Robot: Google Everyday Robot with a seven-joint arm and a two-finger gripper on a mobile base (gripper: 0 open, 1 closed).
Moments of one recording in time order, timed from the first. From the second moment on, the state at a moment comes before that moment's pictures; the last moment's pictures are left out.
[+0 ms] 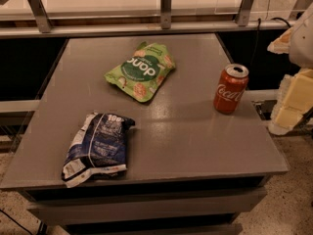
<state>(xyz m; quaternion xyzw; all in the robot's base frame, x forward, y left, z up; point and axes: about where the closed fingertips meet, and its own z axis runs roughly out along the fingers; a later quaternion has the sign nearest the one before) 0.438 -0.217 0.976 -0.60 0.78 -0.03 0.16</state>
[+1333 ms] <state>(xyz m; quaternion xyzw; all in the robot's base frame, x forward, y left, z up) 0.514 -0.220 0.947 -0.57 0.78 -0.04 0.25</state>
